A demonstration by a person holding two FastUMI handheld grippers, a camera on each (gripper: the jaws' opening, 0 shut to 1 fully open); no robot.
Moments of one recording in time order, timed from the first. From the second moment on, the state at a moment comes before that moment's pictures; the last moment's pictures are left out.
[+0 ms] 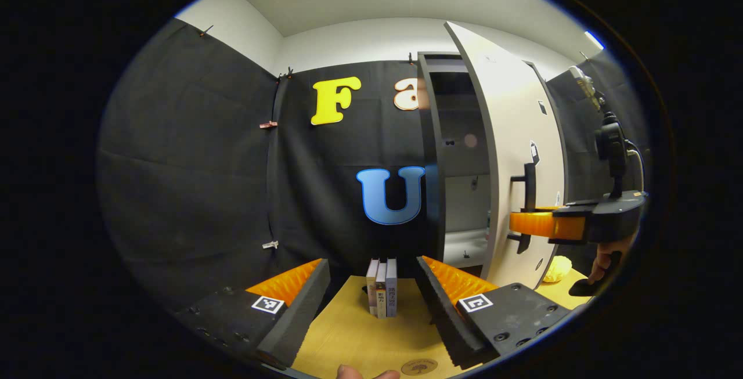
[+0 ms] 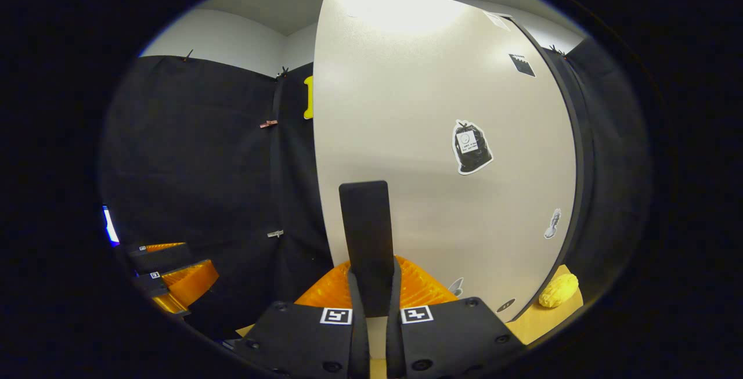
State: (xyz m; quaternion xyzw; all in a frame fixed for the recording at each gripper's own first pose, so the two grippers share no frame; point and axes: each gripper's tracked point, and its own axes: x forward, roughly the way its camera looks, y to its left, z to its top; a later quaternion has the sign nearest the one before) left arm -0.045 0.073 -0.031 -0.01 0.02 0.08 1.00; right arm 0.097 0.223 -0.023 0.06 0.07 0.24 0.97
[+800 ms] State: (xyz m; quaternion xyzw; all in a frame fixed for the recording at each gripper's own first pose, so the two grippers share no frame) left arm -0.027 -0.025 0.003 -0.01 0.00 0.00 1.00; right arm 0.072 0.170 -0.017 0.06 0.06 0.20 0.98
